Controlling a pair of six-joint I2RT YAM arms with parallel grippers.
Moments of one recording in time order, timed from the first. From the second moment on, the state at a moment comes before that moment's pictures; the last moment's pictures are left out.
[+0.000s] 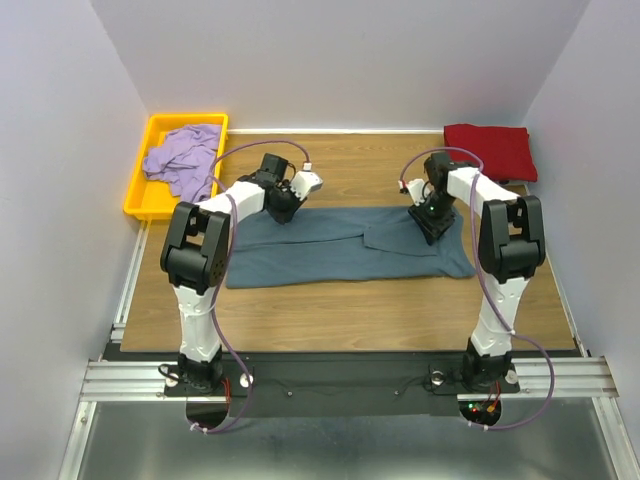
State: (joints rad) left arm -0.35 2.00 1.41 -0.40 0.25 0.52; right arm 0.12 2.04 1.51 -0.94 -0.10 -0.52
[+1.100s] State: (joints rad) left arm -0.46 1.63 0.96 -0.57 0.34 0.62; right arm 0.34 2.59 2.38 -0.67 0.20 -0.55
